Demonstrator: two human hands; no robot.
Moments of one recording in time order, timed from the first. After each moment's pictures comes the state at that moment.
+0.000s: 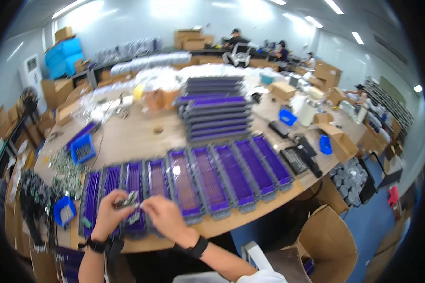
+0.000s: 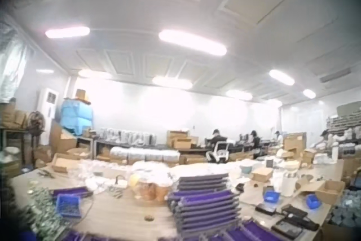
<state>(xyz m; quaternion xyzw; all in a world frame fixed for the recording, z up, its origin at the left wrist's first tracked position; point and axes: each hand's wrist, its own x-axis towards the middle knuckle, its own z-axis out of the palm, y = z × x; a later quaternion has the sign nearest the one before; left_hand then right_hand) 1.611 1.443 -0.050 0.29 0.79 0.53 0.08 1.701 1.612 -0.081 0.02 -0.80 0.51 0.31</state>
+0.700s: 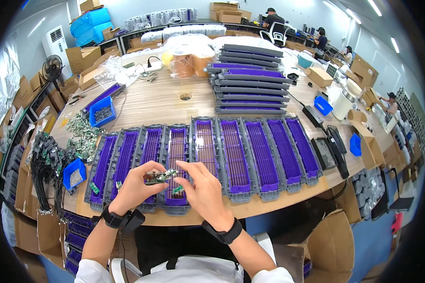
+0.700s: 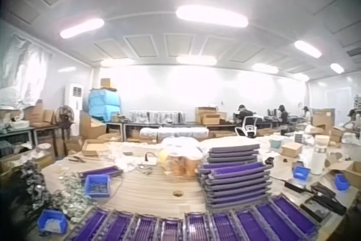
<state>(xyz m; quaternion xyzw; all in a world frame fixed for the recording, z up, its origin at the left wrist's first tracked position) 1.633 1.490 -0.045 0.32 0.81 0.47 0.14 1.725 1.659 -0.071 -0.03 -0.84 0.45 0.30</state>
